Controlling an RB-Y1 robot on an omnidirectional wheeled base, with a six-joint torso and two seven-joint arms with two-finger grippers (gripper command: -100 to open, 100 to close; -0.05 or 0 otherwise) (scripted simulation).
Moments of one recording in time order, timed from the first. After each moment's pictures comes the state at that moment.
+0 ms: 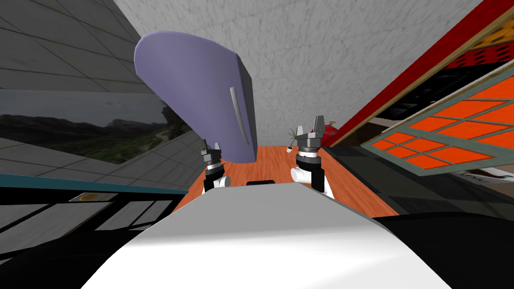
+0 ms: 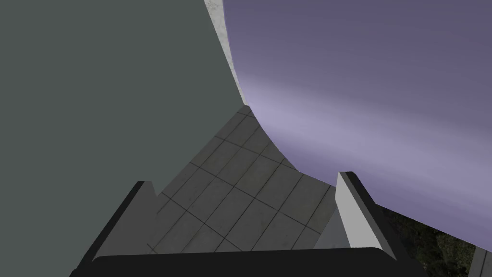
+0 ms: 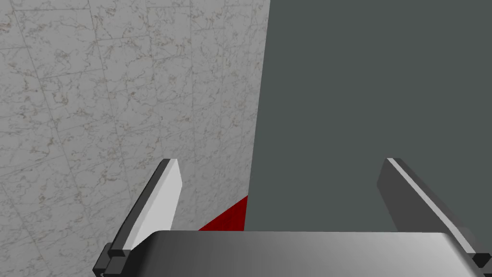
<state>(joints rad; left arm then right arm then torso) 0.50 -0.05 -0.01 -2.22 0.05 -0.53 -0.07 0.45 0.00 0.00 -2.40 0.02 -0.43 0.04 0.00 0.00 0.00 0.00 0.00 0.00</state>
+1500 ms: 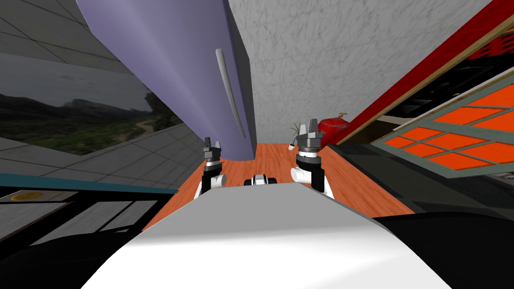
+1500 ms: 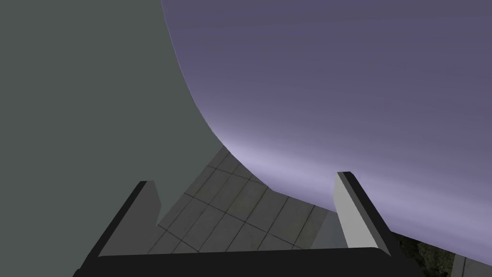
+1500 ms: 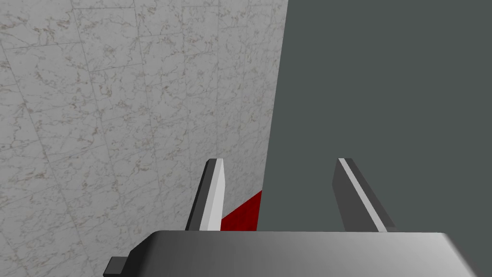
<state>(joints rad) 0.42 0.09 0.05 -2.17 0.04 -0.46 -0.06 0.45 0.00 0.00 -2.40 0.02 -0.43 0.04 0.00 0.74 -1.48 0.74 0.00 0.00</state>
